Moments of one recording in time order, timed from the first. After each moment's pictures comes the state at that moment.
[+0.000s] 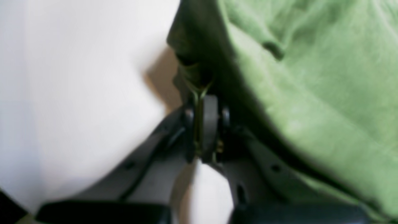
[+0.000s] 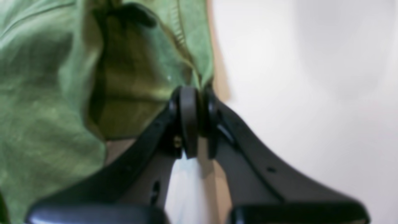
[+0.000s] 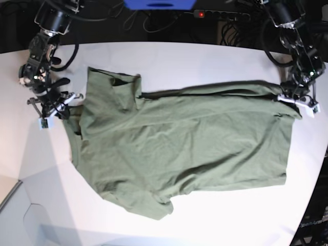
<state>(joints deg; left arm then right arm) 4.2 -11.9 -32.4 82.5 -20.4 -5.7 45.7 -1.0 5.4 30.9 77.9 -1.9 34.9 -27.8</state>
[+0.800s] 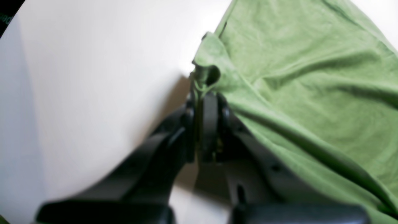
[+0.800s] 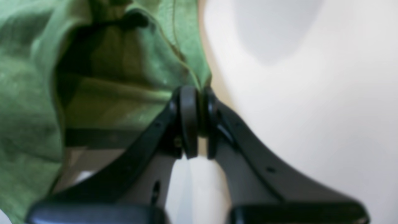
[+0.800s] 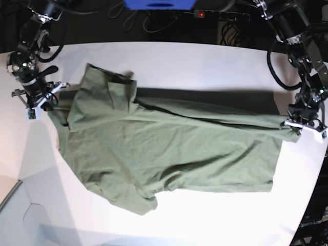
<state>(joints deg) -1.8 -13.0 -32.1 89.6 -21.5 -6.0 50.6 -7.4 6.7 35.3 88.4 -2.5 35.7 -29.8</state>
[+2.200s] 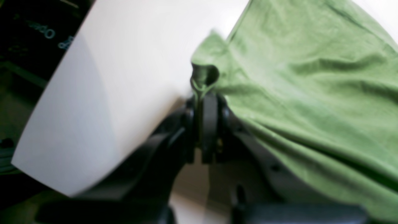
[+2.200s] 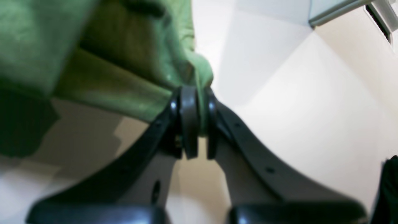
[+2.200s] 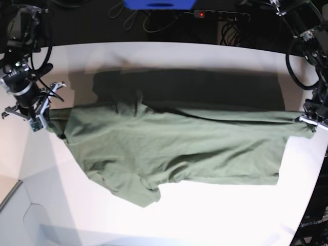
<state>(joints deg) 1.4 -18.7 -34.1 98.0 -22.1 -6.2 60.7 -12.6 15.4 23.7 110.0 -1.5 35.9 -42.4</state>
